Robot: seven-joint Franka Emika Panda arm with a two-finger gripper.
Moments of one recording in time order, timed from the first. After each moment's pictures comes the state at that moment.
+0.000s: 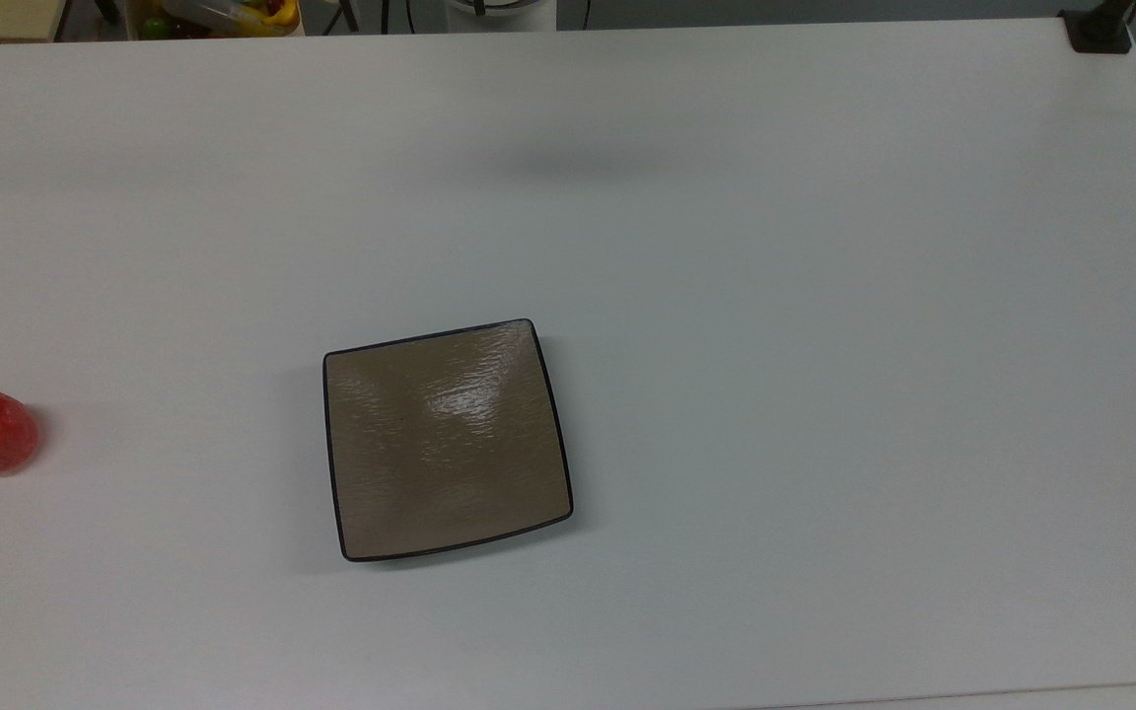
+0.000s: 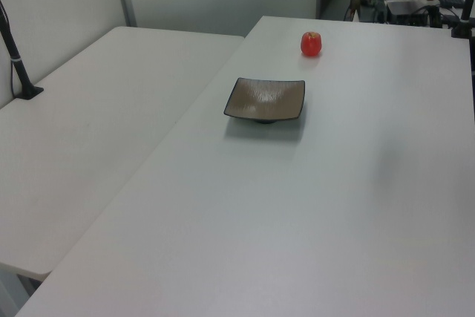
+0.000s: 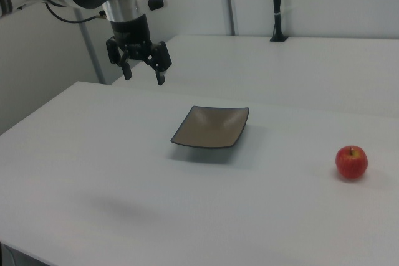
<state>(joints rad) 0.13 0.01 -0.11 -1.56 0.08 1.63 -0.17</state>
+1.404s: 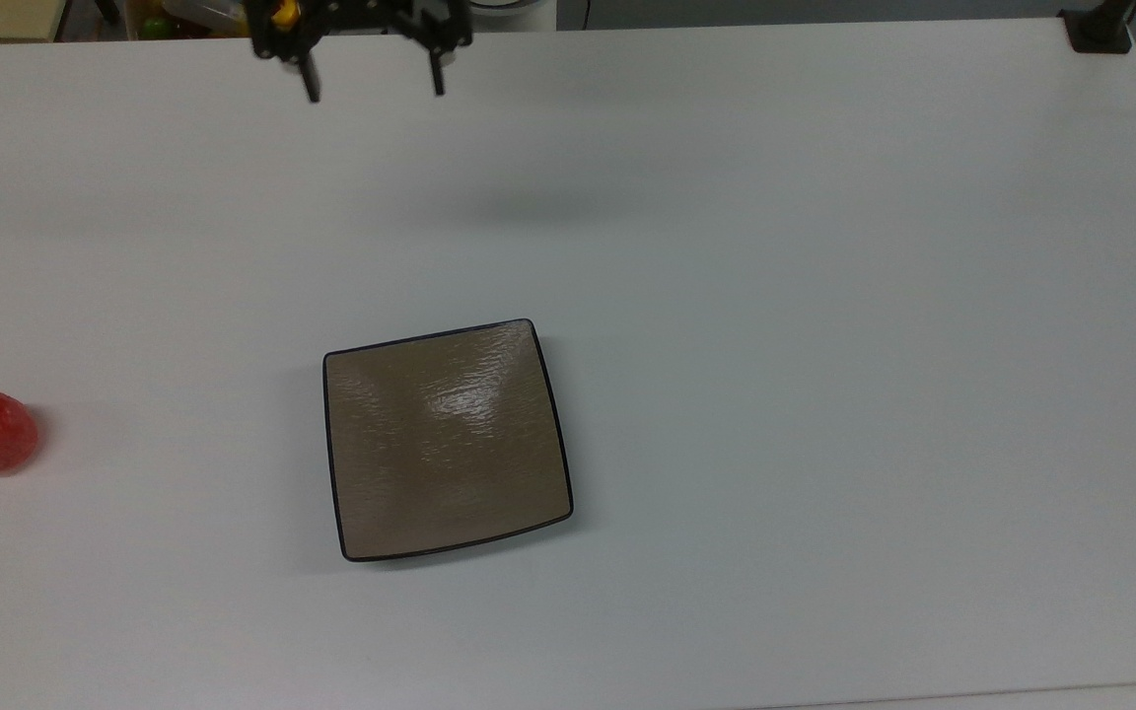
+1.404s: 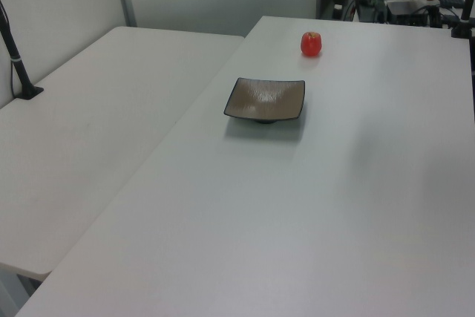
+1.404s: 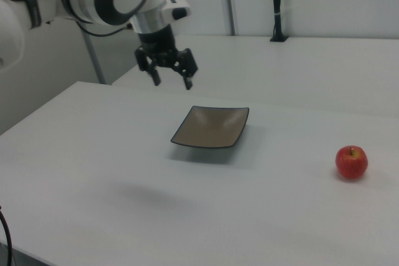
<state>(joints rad) 0.08 0.09 -0.11 -1.56 0.04 1.79 -0.17</state>
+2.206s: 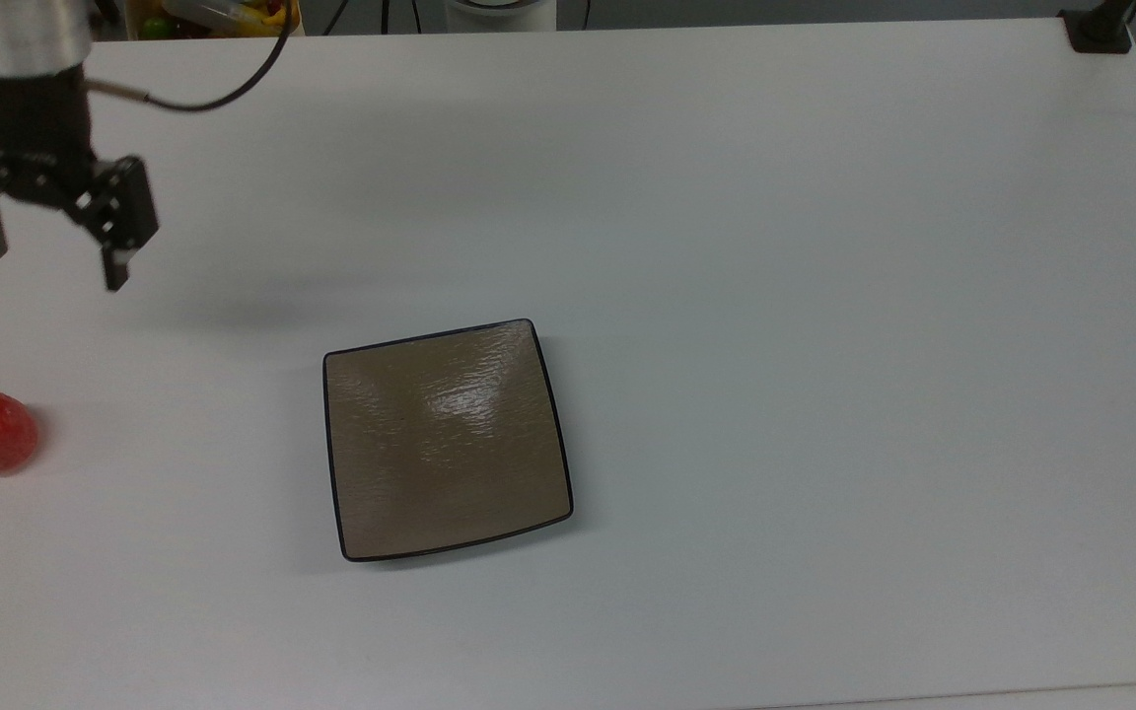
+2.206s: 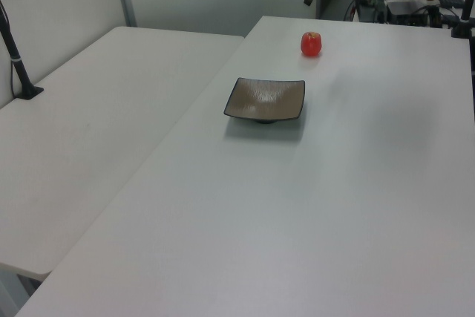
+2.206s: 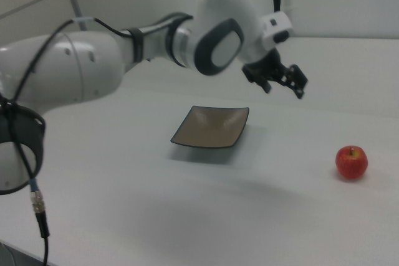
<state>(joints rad) -0.19 0.42 -0.12 -1.39 0.03 2.30 -0.21</state>
